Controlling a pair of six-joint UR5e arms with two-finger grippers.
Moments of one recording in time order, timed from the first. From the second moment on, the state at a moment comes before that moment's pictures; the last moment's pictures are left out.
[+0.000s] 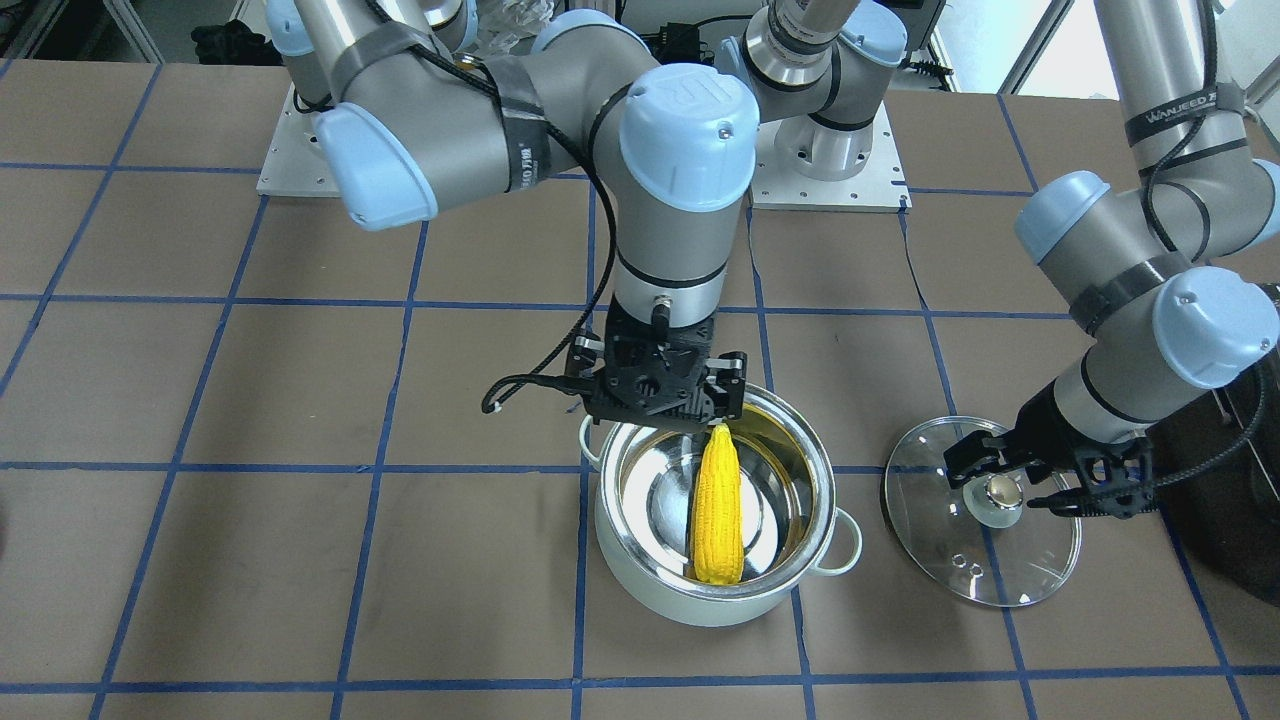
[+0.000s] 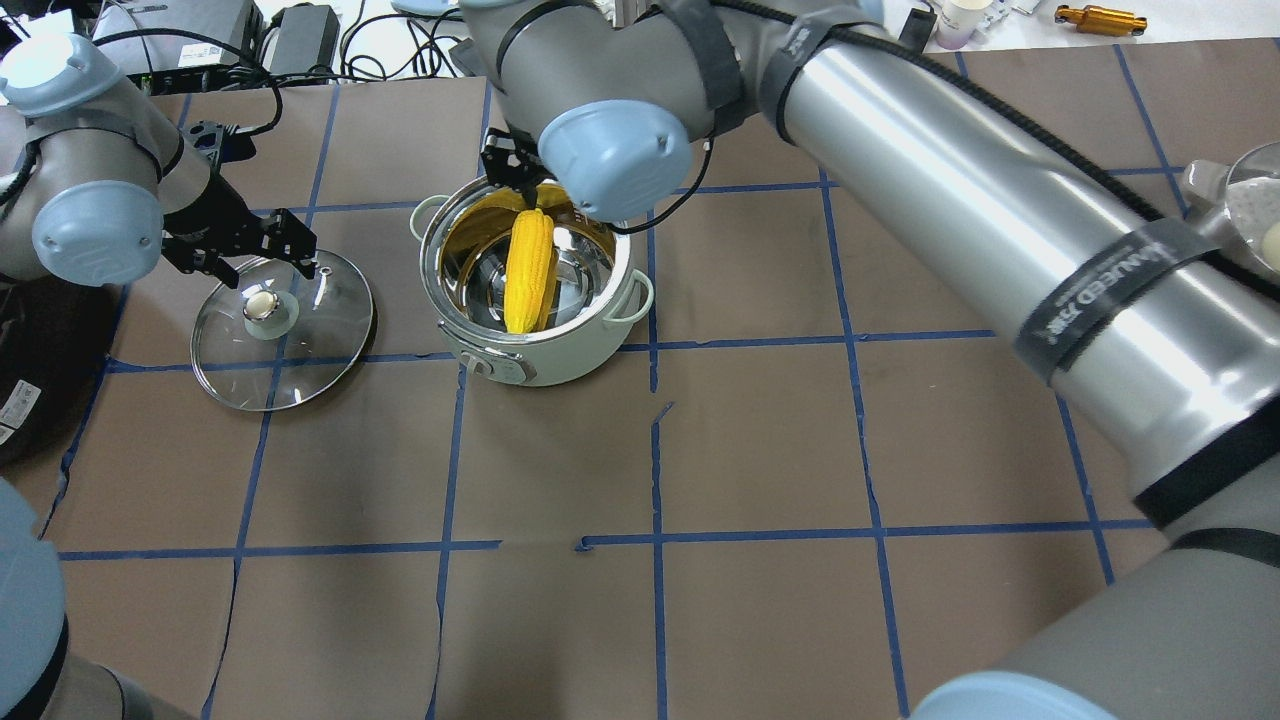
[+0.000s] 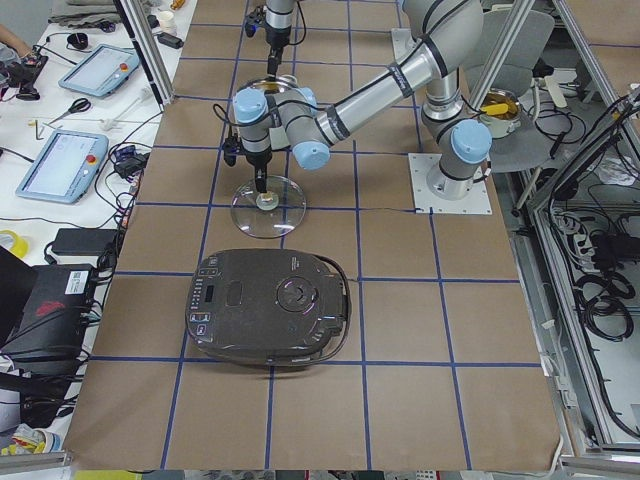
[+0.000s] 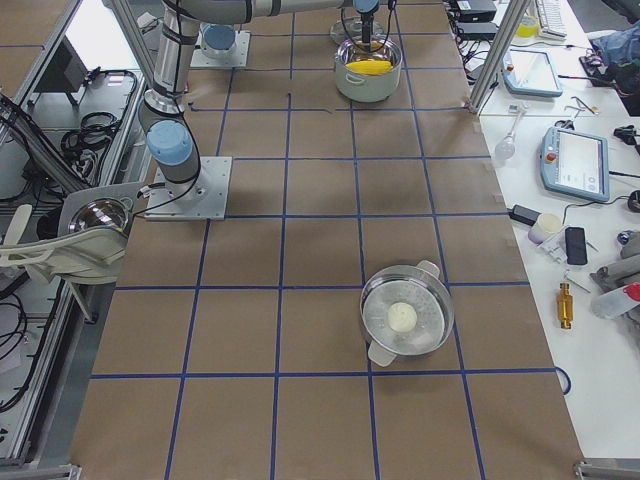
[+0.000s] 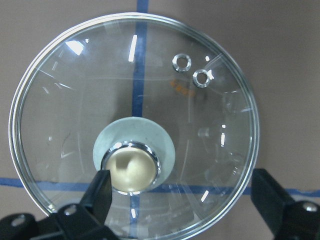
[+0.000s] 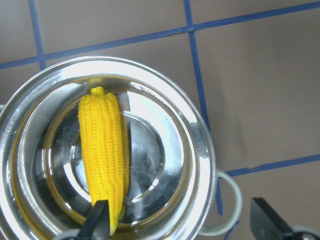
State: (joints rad) left arm -1.25 -1.91 -1.71 -1.09 1.54 0.25; right arm 2.02 -1.09 1.21 -1.82 -1.64 0.64
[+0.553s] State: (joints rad) left arm -1.40 -1.79 -1.61 -1.27 1.54 0.13; right arm 1.80 -1.30 1.34 -1.62 -1.57 0.42
